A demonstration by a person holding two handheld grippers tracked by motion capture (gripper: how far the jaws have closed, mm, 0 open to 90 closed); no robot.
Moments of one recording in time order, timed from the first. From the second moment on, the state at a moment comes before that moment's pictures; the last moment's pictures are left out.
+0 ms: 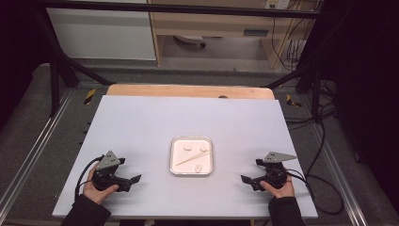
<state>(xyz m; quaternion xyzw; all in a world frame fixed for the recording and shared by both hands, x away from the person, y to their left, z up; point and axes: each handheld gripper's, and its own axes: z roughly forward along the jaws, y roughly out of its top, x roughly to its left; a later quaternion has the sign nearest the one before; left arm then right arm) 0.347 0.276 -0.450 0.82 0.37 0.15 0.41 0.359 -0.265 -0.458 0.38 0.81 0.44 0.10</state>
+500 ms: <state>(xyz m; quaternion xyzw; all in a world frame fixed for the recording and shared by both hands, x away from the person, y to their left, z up) 0.347 0.271 -0.447 0.83 0.35 0.15 0.41 0.359 -0.265 -0.458 0.38 0.81 0.44 0.10</state>
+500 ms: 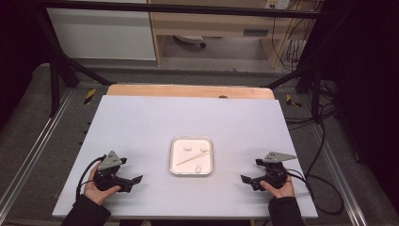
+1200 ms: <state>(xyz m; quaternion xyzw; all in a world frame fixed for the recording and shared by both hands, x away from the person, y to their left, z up) 0.350 0.256 -0.443 0.83 0.35 0.15 0.40 0.359 -0.266 -0.458 0.38 0.81 0.44 0.10</state>
